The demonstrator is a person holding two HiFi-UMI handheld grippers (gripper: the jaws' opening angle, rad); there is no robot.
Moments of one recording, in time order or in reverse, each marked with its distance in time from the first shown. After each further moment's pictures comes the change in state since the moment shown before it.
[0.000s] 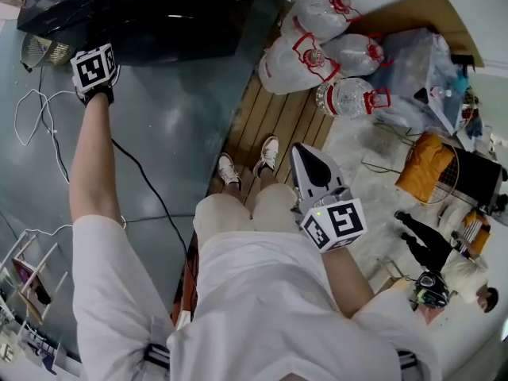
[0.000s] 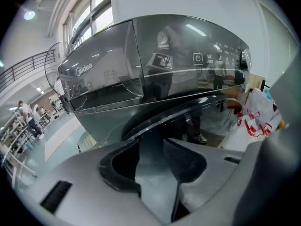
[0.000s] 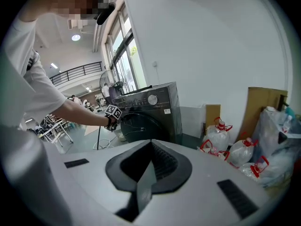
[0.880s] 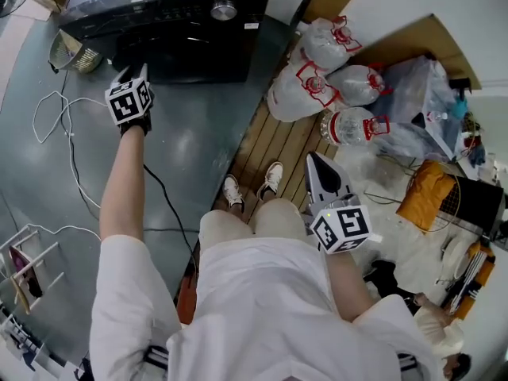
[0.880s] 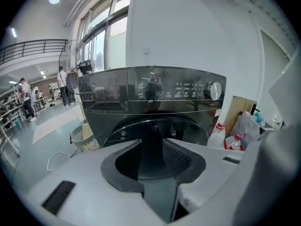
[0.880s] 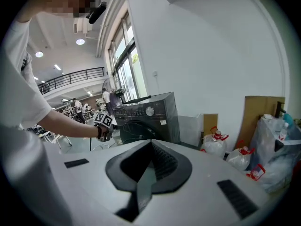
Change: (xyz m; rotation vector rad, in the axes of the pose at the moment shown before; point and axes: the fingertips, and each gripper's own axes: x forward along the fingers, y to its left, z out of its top) left arm -0.104 -0.061 -0.003 -0.163 -0.135 -0.087; right arm -0.053 -0.022 0.030 -0.027 -0.087 -0.002
